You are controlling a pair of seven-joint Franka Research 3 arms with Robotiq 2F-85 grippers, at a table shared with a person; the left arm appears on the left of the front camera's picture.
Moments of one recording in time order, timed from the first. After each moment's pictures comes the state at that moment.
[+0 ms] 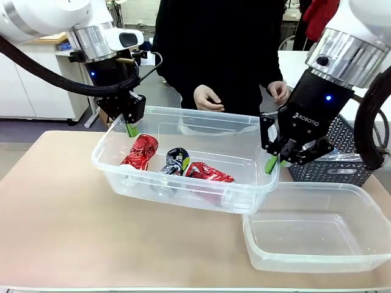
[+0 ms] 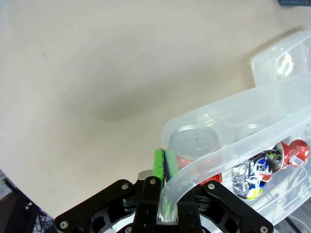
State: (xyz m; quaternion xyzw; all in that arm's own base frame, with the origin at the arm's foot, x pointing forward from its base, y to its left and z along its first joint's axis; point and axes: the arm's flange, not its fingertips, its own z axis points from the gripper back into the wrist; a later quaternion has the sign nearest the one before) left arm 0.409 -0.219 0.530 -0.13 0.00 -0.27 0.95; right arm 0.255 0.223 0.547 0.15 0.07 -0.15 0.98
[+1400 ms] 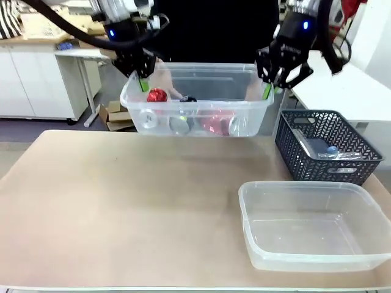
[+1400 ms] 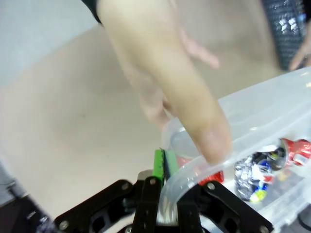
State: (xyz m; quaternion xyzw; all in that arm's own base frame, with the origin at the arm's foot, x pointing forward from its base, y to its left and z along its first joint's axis) left arm 0.563 -0.226 0.576 -0.13 -0.04 -0.23 0.96; right arm 0.467 0.197 0.599 0.13 0.10 -0.12 0.98
